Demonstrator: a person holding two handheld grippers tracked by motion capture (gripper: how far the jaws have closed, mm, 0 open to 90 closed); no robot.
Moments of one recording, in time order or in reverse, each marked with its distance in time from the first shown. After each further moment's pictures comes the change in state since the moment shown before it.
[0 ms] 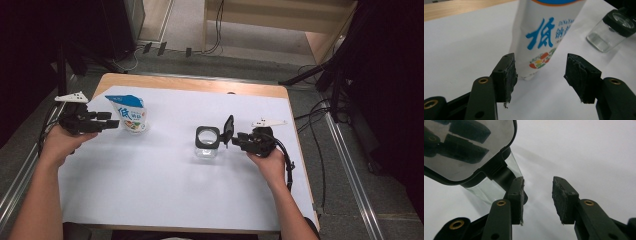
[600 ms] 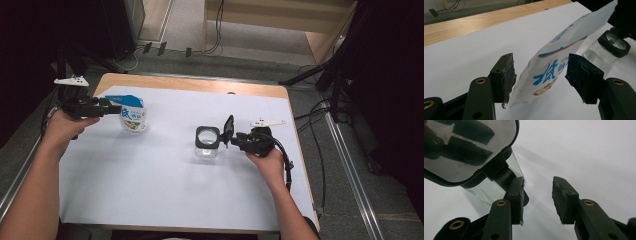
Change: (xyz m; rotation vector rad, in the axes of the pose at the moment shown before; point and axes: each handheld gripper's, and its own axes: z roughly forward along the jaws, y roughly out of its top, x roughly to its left) left arm 0.006 0.037 0.006 -0.004 -0.033 0.028; right arm 0.001 0.000 0.004 0.002 0.003 -0.007
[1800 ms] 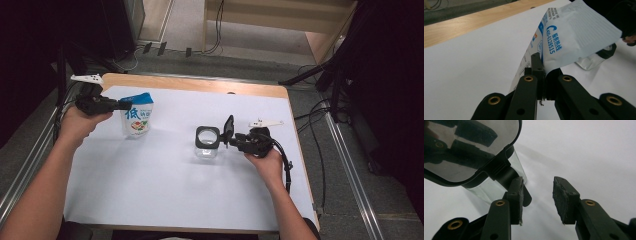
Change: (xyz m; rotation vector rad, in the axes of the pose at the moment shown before) left arm -0.025 0.020 0.021 0.028 -0.067 0.052; right arm 0.002 -0.001 0.003 0.008 0.003 0.009
